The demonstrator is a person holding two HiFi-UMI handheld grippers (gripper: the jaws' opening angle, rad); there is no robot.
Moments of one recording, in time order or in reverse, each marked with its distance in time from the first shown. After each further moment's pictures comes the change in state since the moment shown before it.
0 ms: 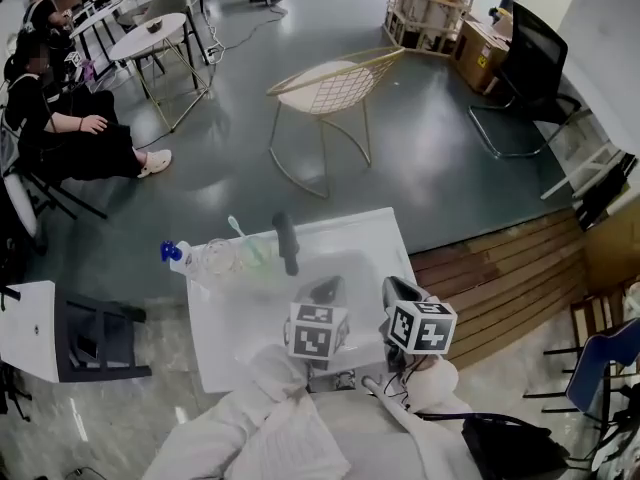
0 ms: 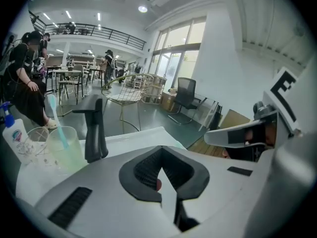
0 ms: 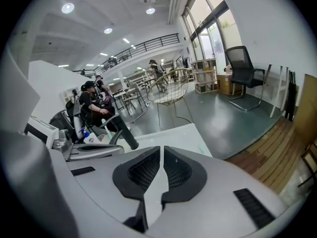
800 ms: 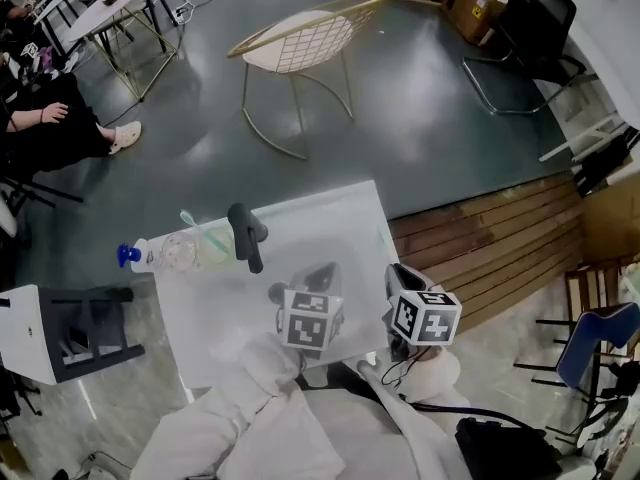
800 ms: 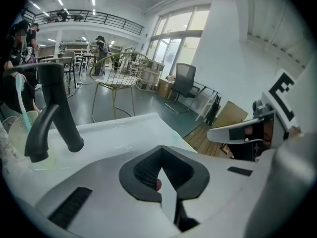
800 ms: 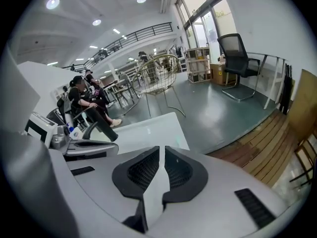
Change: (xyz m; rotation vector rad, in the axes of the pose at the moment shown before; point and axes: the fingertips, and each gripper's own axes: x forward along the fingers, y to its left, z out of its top) left arm 0.069 -0.031 -0.022 -0.009 0.157 -0.043; right arm 0.019 -0.085 -0.017 0.045 0.121 -0.058
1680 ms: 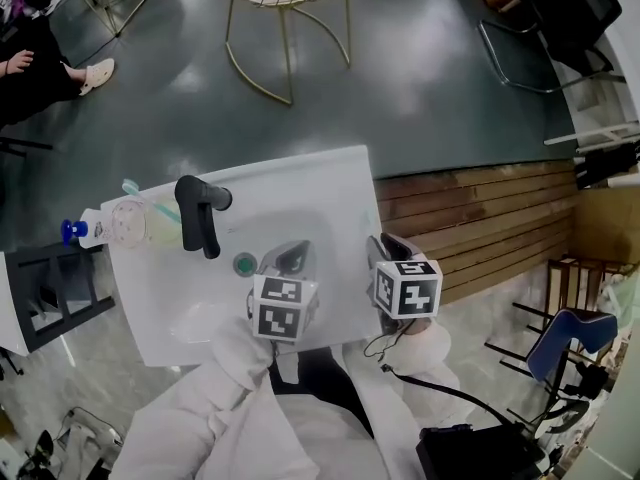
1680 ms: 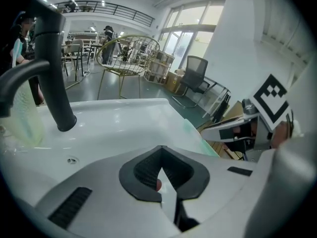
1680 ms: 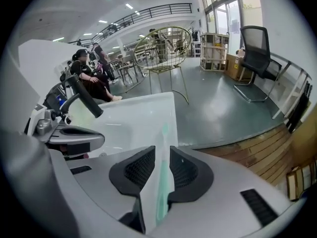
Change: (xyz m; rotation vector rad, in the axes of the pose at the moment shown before) left arm 0.046 0.019 -0.031 -0.094 0.072 0.051; right arm 0.074 -0.039 -0.020 -0.187 0.206 0.012
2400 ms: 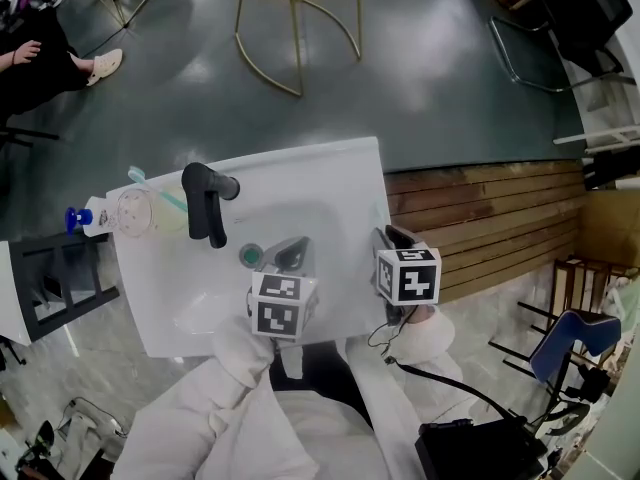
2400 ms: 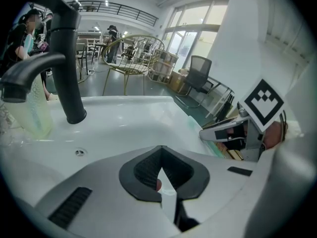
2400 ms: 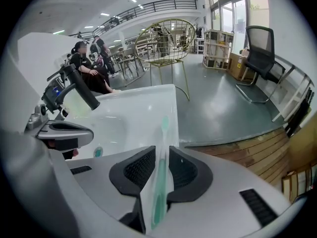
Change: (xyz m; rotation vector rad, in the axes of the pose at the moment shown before) left arm -0.009 0.012 -0.014 -0.029 0.008 0.032; right arm 0.018 0.000 -0.012 -0.041 0.056 -0.016
